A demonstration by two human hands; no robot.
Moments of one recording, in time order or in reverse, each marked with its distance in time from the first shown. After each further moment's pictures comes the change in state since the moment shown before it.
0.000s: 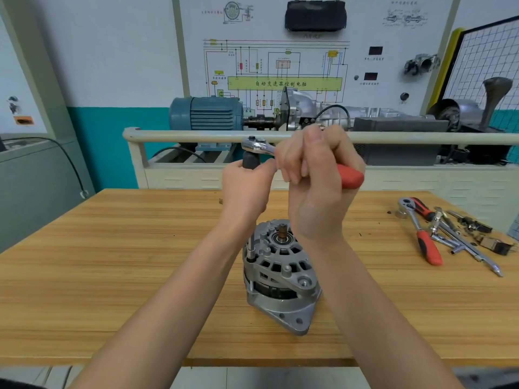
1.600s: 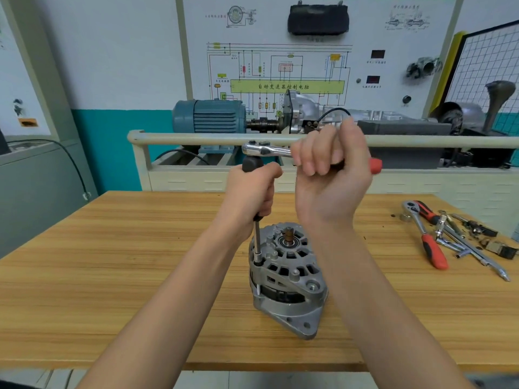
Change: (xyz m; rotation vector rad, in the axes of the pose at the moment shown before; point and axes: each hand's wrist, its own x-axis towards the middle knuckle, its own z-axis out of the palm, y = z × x) left_hand 0.000 0.008 -0.013 -0.046 -0.188 -0.068; right_hand 0.012 0.006 -0.003 0.315 0.239 0.225
